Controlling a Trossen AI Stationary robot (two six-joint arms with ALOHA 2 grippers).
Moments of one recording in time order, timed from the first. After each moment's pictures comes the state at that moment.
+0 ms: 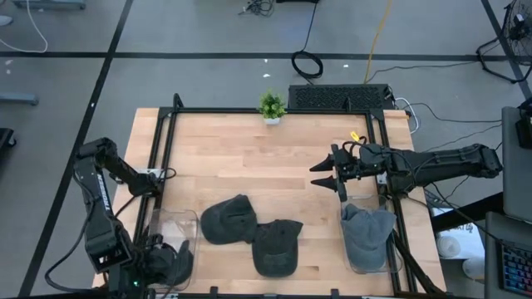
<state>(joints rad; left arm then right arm) -1.15 1.49 1.39 -1.03 -0.12 -1.31 0.02 0.84 0.61 -0.03 -0.08 0.28</state>
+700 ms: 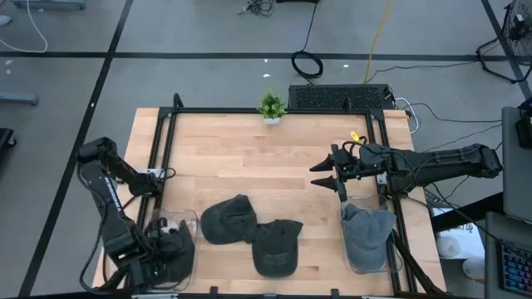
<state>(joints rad) -1.09 1.49 1.24 -1.15 -0.19 -1.34 0.02 0.84 0.61 -0.03 -0.08 0.28</state>
